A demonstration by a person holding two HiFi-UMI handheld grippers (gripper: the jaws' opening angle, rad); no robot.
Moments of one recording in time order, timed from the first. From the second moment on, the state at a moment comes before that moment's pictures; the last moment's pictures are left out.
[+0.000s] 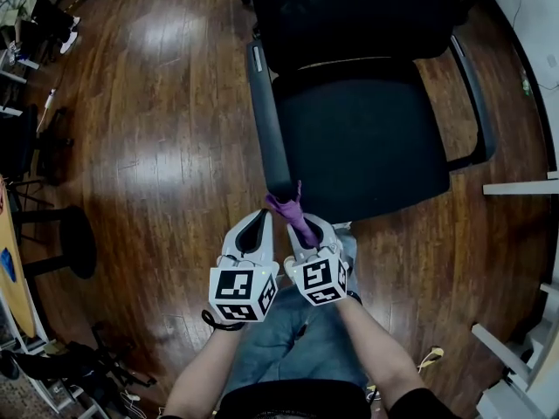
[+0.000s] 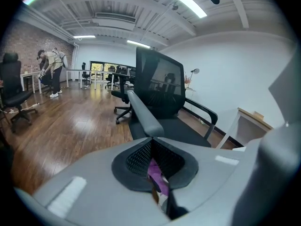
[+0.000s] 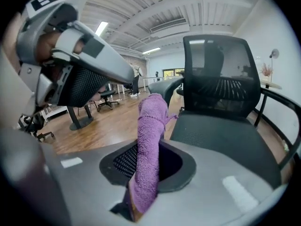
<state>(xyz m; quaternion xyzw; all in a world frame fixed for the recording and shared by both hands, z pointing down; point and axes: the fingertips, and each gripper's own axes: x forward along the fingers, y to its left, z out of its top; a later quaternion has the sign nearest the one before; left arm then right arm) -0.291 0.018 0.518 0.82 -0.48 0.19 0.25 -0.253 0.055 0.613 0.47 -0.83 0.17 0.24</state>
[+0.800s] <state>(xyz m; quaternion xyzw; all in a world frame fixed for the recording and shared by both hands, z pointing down) -0.249 0.015 0.536 0.83 -0.44 0.28 0.20 -0.218 0.022 0.667 0.51 -0.77 0.35 0.14</state>
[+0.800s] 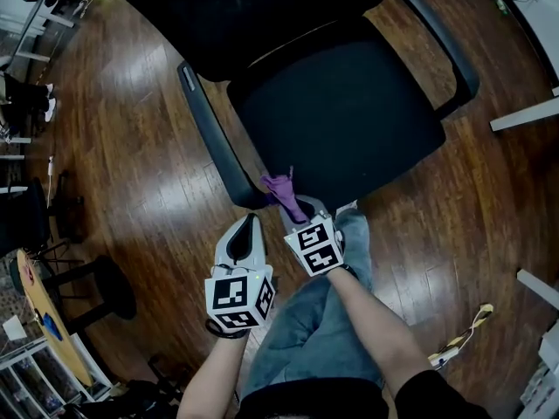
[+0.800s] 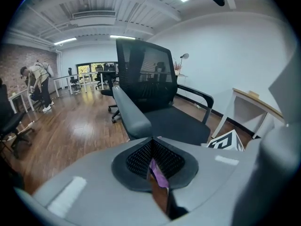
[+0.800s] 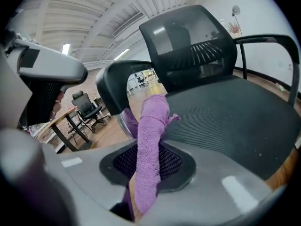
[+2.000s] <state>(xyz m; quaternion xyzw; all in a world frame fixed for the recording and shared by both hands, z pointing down) -0.256 -0.032 0.482 0.82 -0.48 0.22 0.21 -0.213 -0.023 0.530 0.50 -0.81 0.29 0.07</state>
